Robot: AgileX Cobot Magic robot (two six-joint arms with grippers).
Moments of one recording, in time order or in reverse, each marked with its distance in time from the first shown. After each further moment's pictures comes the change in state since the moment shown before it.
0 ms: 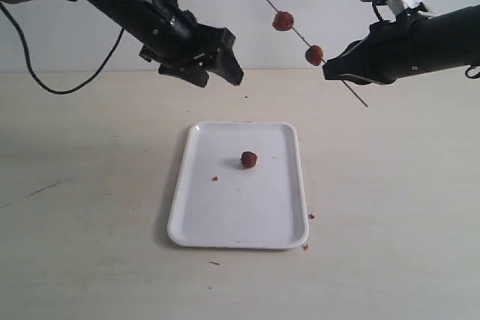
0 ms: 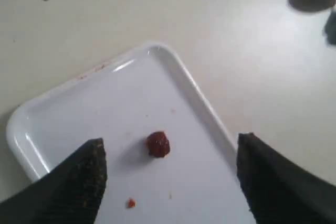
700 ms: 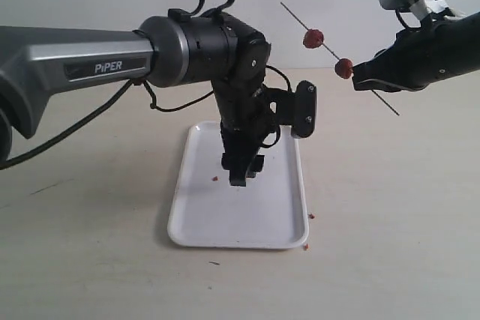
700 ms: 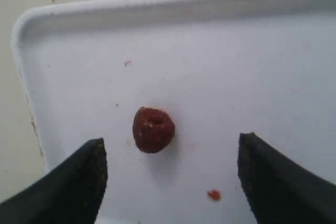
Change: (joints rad) left arm -0.361 0.149 0.001 0.743 -0.058 0.530; right arm -0.061 -0.020 0.000 -0.264 -0.020 0.247
